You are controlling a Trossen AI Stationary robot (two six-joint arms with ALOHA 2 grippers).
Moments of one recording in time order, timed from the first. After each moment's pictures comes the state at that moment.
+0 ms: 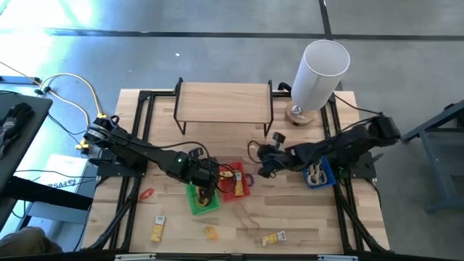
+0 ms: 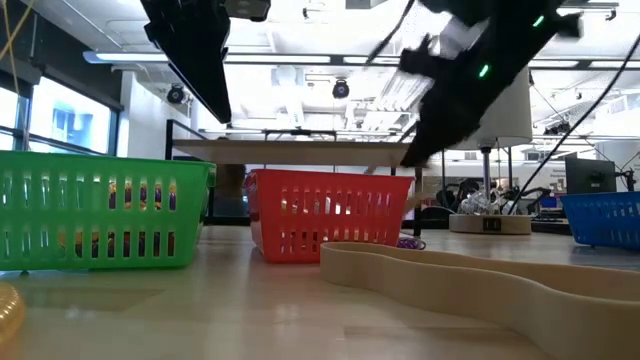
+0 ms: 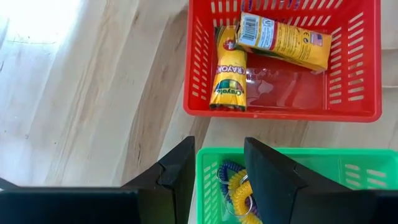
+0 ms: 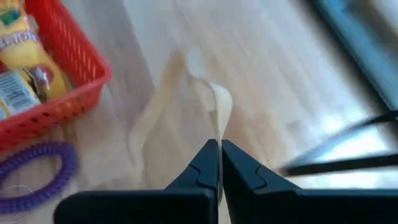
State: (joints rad) left arm -0.35 1.60 1.29 -0.87 -0.39 -0.60; right arm 0.18 1.54 0.85 -0.27 0.59 0.33
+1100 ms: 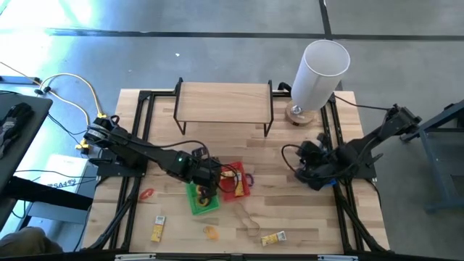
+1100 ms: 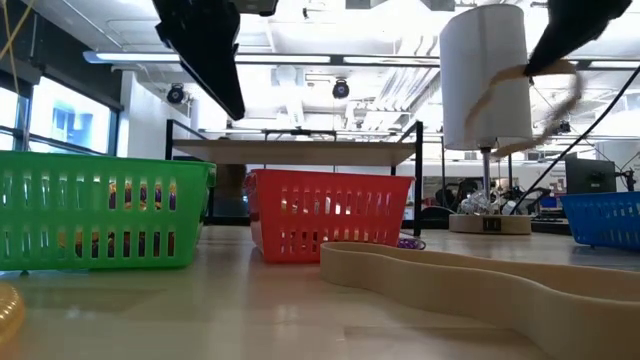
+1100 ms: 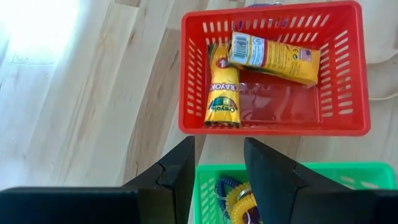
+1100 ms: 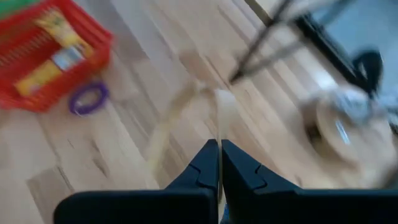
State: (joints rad) left arm -0.34 1.60 1.29 -0.82 -0.40 -0.54; right arm 0.55 1.15 1.04 -1.24 0.71 1.03
